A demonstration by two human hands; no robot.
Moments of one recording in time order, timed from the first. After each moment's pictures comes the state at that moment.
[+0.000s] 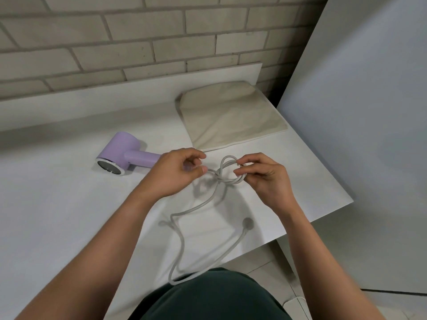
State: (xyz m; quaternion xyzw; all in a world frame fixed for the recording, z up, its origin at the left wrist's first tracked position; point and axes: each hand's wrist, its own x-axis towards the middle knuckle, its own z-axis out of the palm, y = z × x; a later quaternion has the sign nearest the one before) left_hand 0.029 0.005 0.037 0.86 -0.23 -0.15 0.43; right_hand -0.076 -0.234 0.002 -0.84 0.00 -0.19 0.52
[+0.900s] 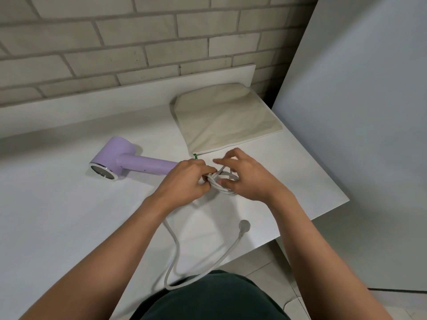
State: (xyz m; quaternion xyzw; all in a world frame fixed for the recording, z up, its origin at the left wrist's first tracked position) left_hand 0.023 -0.029 0.016 0.88 -0.41 -0.07 0.24; right_hand -0.047 -0.225 0.028 -0.96 -0.01 0.04 0.27
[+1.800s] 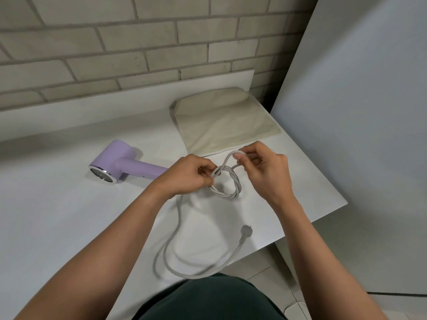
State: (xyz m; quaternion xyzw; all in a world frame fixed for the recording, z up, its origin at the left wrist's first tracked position) left_hand 0.035 -0.039 0.038 0.83 -0.27 -0.26 0.41; right_hand -0.064 -0.232 0.040 -0.87 0.11 -0.24 0.42
